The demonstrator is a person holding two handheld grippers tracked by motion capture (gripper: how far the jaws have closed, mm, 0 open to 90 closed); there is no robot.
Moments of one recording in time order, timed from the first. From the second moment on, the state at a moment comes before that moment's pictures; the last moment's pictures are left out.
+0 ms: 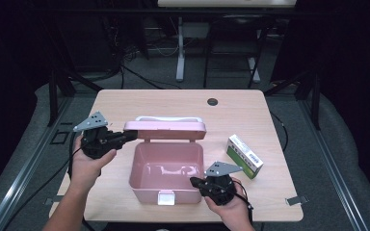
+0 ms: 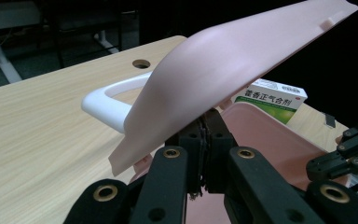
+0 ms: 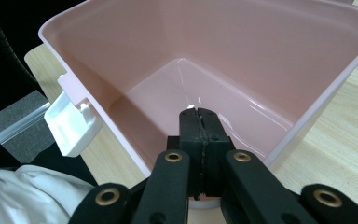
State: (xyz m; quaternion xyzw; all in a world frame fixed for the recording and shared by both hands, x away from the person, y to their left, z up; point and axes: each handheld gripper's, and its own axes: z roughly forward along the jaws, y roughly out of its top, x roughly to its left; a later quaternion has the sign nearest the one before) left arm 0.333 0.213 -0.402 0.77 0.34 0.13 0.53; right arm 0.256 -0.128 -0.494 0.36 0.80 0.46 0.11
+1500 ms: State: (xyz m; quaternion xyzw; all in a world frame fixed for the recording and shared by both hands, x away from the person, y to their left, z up) left arm 0.350 0.216 -0.425 0.77 0.36 0.14 0.51; right arm 0.256 -0.129 -0.495 0.36 0.80 0.47 0.11
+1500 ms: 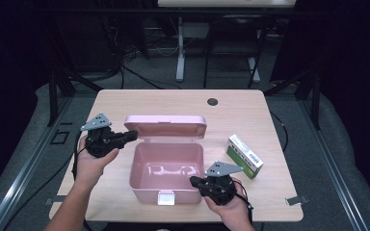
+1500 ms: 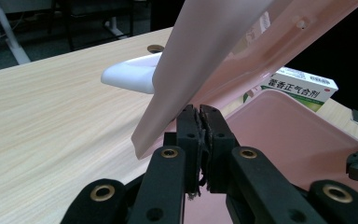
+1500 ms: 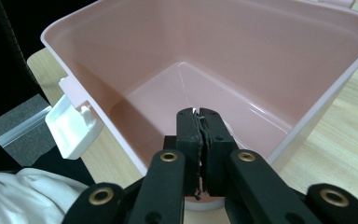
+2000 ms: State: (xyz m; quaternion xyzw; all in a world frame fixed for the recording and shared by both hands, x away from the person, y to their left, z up) left arm 0.355 0.218 -0.432 0.77 0.37 0.14 0.51; right arm 0.256 -0.128 -0.495 0.36 0.80 0.47 0.11
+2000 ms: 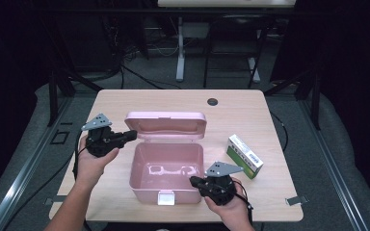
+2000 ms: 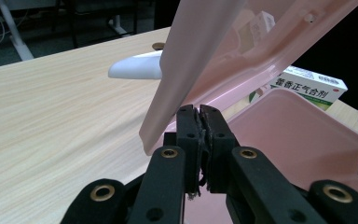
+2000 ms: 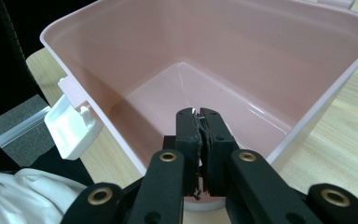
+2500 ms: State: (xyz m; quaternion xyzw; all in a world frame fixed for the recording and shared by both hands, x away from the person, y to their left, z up) left arm 0.360 0.219 -0.438 0.77 0.38 0.14 0.50; right arm 0.256 -0.128 -0.495 0.36 0.80 0.47 0.11
